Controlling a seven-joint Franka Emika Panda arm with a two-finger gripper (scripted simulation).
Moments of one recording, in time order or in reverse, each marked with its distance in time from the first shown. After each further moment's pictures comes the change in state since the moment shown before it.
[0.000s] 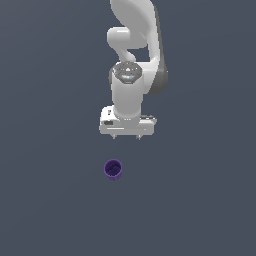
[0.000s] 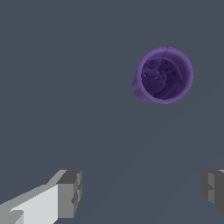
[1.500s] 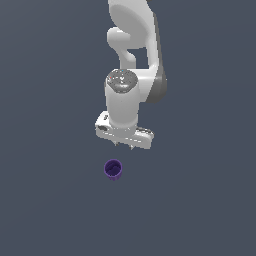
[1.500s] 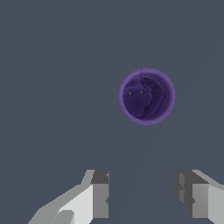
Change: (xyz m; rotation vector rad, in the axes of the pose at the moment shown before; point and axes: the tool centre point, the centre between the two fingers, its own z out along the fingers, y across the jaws) arm 0.038 0.010 0.003 0.010 0.021 0.262
